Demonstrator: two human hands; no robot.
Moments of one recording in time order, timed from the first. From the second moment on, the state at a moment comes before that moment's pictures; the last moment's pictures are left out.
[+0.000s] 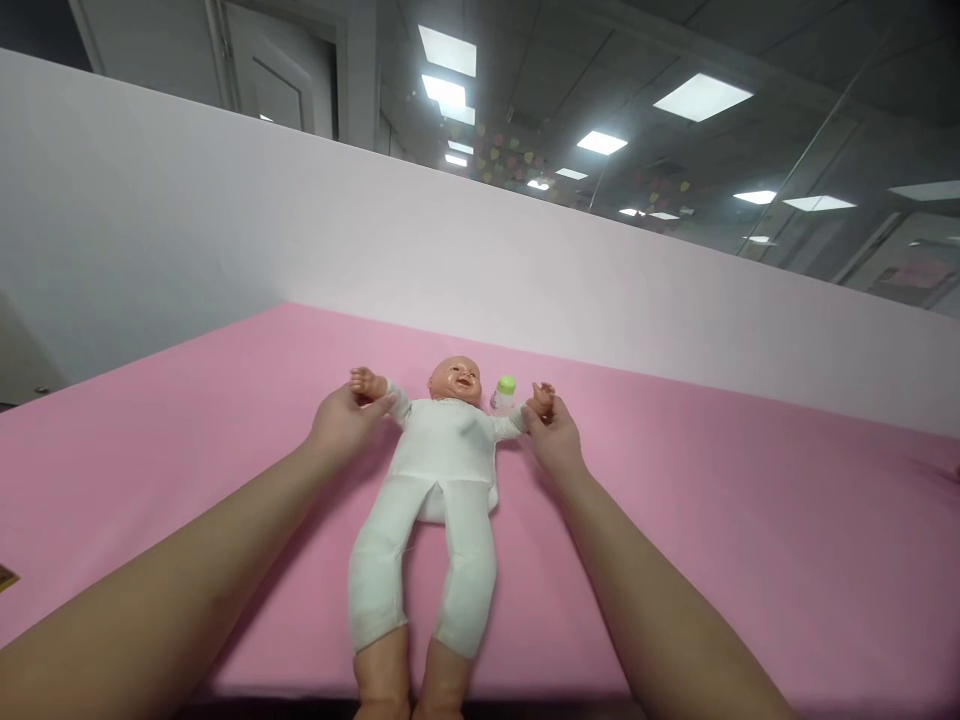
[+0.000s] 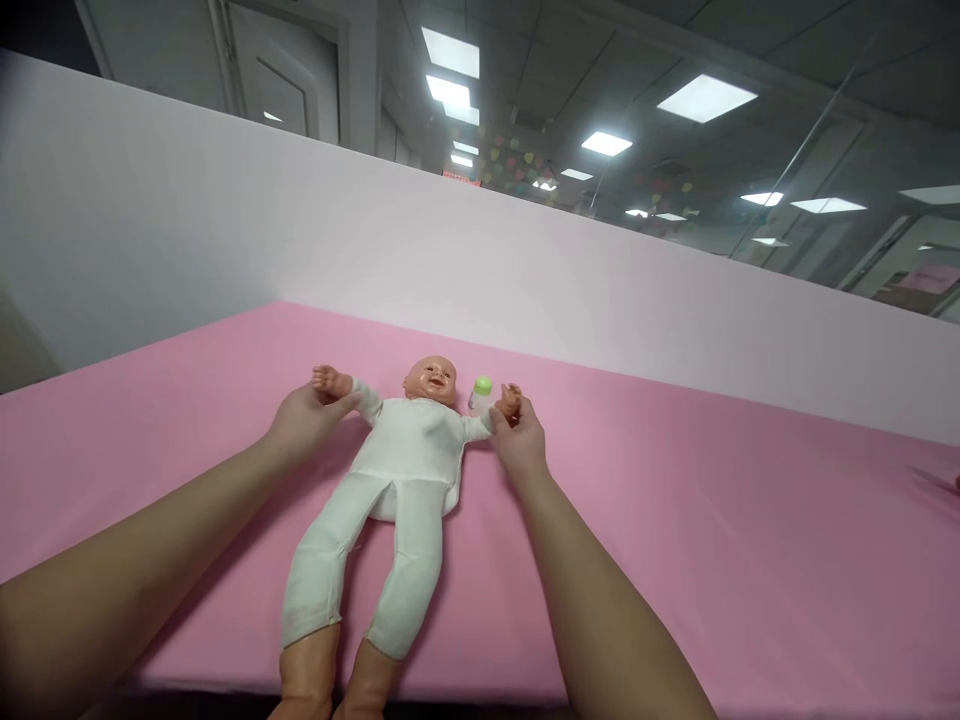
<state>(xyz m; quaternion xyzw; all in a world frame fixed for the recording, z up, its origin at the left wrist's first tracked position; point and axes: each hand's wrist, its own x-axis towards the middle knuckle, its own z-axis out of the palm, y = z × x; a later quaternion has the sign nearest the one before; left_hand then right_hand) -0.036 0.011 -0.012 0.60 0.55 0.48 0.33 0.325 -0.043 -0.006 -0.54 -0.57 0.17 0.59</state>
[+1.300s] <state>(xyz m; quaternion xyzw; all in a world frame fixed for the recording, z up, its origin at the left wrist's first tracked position) -0.044 0.040 -0.031 0.37 0.52 0.50 0.58 0.339 -0.022 -0.024 -0.61 -0.32 0.40 0.61</state>
